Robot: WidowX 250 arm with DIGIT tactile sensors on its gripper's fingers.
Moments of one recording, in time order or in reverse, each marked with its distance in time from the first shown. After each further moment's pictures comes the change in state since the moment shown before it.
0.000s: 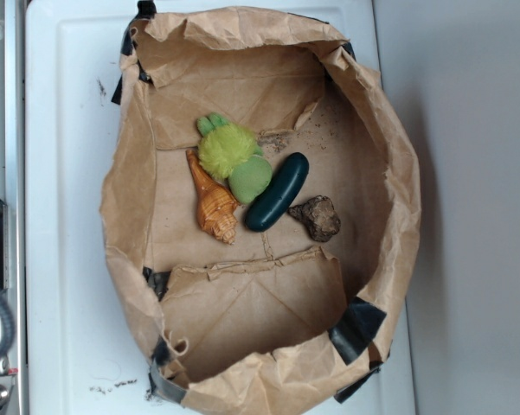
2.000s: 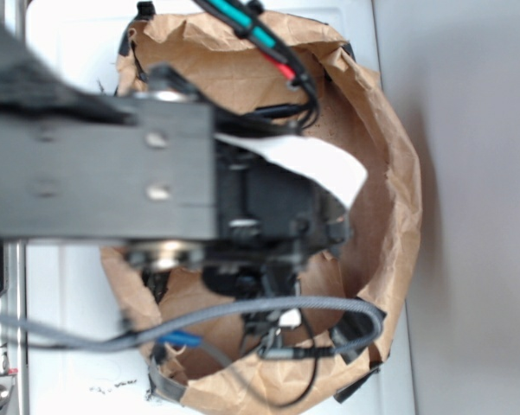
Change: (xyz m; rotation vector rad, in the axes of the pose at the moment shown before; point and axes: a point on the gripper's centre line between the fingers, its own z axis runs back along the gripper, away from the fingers) arm 0.144 -0.015 -0.133 0.013 -0.172 -0.161
